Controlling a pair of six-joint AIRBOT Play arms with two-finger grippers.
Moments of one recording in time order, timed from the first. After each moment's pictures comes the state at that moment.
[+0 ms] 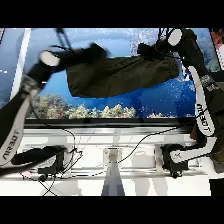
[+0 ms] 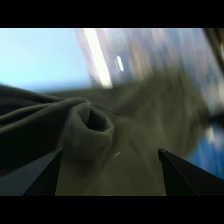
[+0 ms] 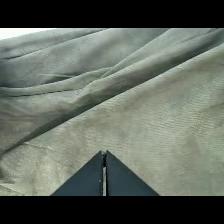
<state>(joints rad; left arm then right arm) -0.38 -1.40 1.20 0.65 -0.53 -1.17 0.19 -1.61 1.63 -1.29 1.08 1.73</state>
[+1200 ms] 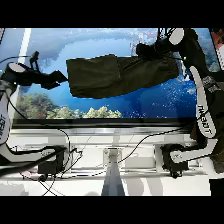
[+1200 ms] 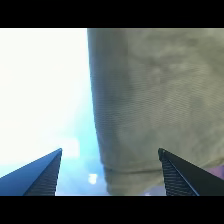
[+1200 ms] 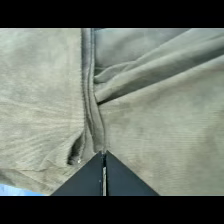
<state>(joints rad) 0.20 -1.49 1.07 0.90 -1.02 -1.23 0.22 -1.60 1.63 -1.22 1.10 1.66</state>
